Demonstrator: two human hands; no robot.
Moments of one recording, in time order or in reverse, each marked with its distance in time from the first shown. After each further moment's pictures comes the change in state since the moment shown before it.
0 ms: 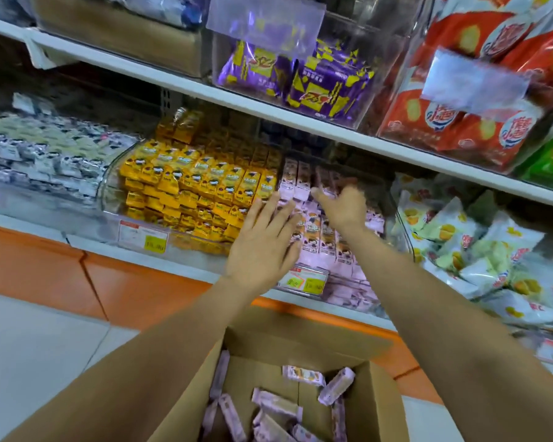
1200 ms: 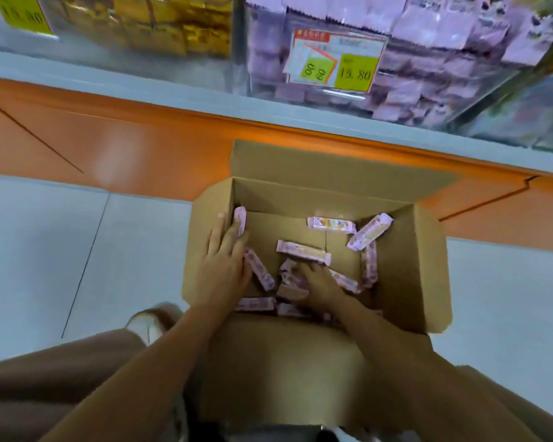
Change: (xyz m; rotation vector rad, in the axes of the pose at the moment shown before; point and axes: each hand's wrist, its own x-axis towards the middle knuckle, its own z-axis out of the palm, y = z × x) left_hand -0.281 0.037 0.136 -0.130 -0.594 -0.267; right_hand -0.331 0.268 0.199 -0.233 -1.082 -0.022
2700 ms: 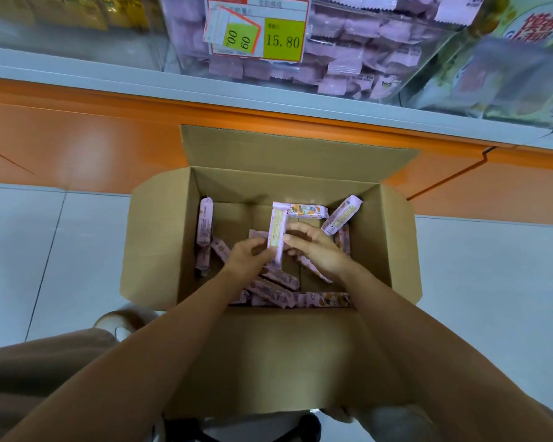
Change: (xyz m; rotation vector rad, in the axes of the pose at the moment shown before) left_hand 0.033 0.080 0.025 -1.280 -0.420 -0.477; right_hand -0.026 0.008 -0.067 1.205 0.109 0.012
